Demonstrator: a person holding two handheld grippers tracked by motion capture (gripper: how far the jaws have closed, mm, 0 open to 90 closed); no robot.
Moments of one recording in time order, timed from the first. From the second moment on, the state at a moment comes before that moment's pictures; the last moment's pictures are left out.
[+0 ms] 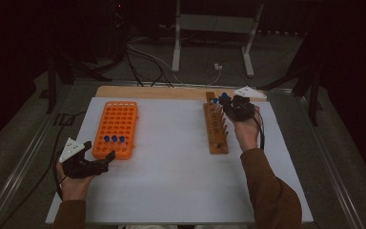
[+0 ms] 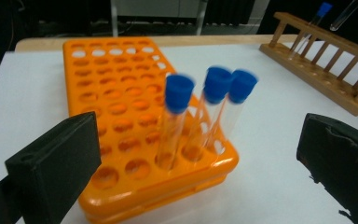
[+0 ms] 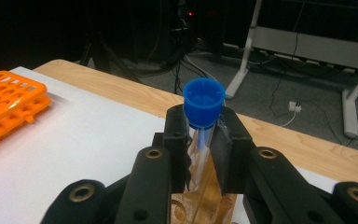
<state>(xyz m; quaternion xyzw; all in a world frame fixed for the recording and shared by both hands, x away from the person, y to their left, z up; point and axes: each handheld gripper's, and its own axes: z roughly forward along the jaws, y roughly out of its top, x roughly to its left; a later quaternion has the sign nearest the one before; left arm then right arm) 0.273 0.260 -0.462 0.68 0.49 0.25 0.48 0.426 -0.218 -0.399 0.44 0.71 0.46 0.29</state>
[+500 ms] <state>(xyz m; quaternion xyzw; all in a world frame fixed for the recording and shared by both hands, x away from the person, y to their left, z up) 0.277 0.199 -0.418 0.72 0.41 0.25 0.49 0.392 -0.199 -0.380 0.40 0.74 0.50 0.22</state>
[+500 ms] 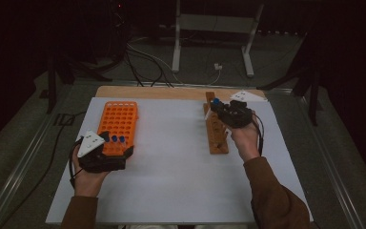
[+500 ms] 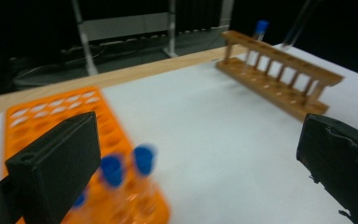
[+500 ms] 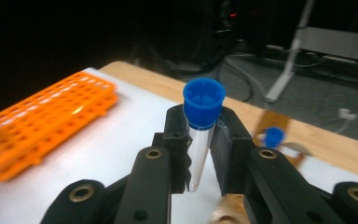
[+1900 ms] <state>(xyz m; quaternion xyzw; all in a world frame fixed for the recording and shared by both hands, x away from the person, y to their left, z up) 0.319 0.093 -0.435 0.79 0.31 0.20 0.49 0.347 -0.103 -0.398 0.31 0.81 0.50 0.09</state>
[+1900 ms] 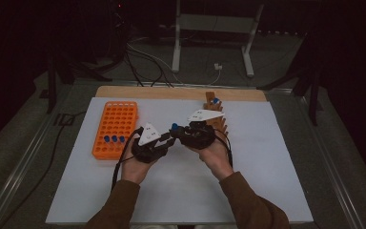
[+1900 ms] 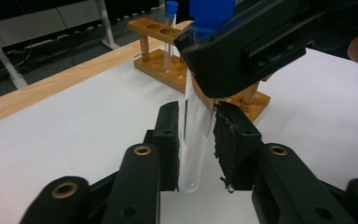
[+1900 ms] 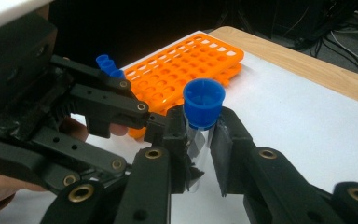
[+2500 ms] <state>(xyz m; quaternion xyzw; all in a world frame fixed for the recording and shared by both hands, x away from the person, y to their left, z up) 0.321 0.106 -0.433 0.79 0.32 0.20 0.49 0.353 -0.116 -0.398 0.30 0.80 0.51 0.08</state>
